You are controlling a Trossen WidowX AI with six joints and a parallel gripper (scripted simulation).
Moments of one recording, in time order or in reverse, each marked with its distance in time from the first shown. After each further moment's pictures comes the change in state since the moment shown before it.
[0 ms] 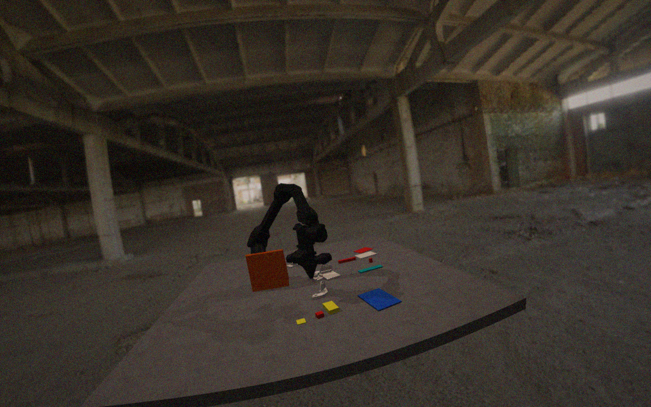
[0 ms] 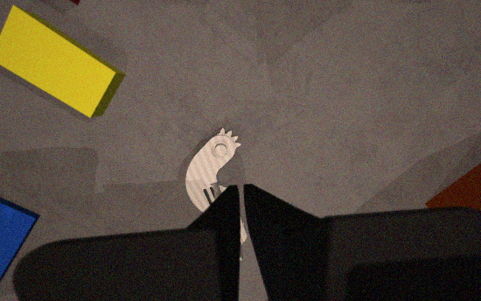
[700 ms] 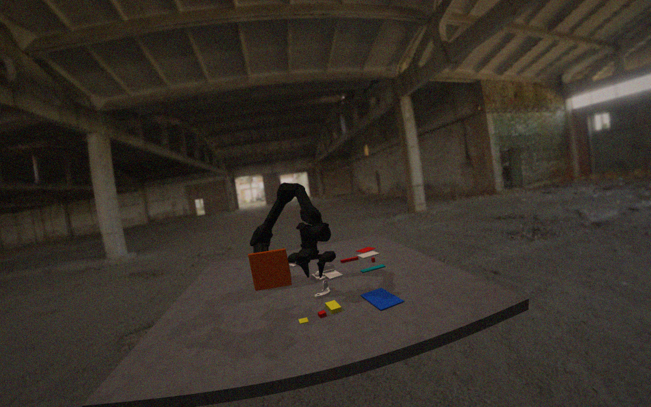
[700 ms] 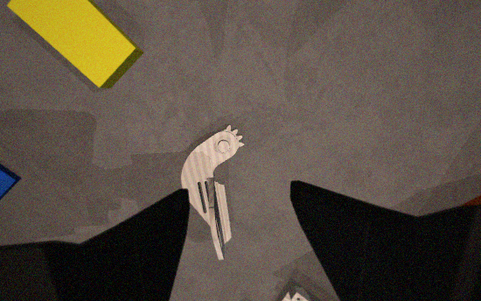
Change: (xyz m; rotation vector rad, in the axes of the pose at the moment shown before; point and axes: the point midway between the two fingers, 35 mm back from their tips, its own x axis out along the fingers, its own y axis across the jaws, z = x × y) arm 0.000 0.001 -0.002 -0.198 -0.003 0.000
